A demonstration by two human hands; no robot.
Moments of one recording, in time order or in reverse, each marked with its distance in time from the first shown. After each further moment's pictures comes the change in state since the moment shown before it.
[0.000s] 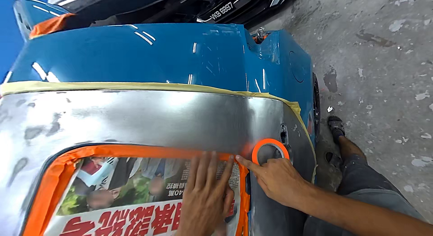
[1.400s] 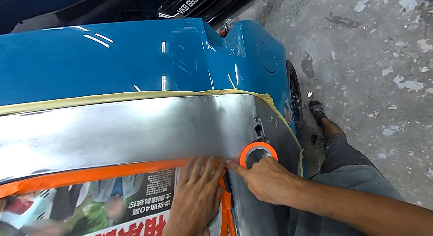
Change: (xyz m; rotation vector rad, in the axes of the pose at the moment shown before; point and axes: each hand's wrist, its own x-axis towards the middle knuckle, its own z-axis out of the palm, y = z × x) left_hand 0.030 0.022 0.006 -0.019 -0.167 0.234; right_hand -0.030 0.007 -0.020 0.062 -0.273 0.074
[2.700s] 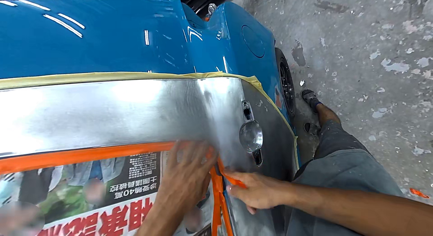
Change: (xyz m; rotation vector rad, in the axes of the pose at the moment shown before) left_hand -0.006 -0.004 0.000 0.000 -0.107 0.145; right_hand -0.024 -0.016 0.063 0.981 -0.146 0.063
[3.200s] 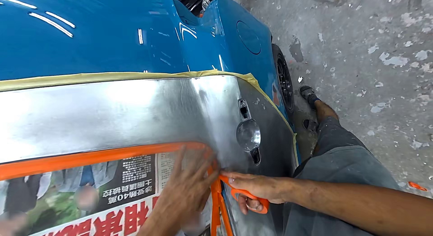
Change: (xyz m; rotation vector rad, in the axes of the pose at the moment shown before) left_hand -0.017 0.005 0.011 -0.105 -0.020 0.158; right_hand 0.012 0.034 0.002 0.550 -0.218 -0.013
